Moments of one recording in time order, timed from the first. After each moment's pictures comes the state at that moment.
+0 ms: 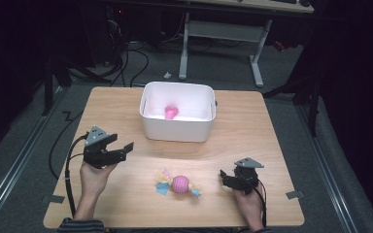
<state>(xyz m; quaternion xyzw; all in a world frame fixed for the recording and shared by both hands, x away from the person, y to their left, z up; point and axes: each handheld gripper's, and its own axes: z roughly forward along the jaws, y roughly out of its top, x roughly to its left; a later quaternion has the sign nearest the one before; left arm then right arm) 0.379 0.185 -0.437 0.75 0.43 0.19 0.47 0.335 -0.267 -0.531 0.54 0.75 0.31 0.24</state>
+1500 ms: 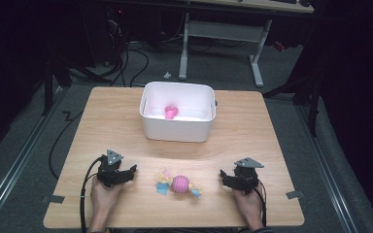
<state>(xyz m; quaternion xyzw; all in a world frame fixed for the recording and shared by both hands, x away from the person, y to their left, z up) 0.375 0.168 -0.536 0.78 0.48 0.21 0.35 0.336 -0.267 -0.531 0.54 0.75 0.31 0.24</state>
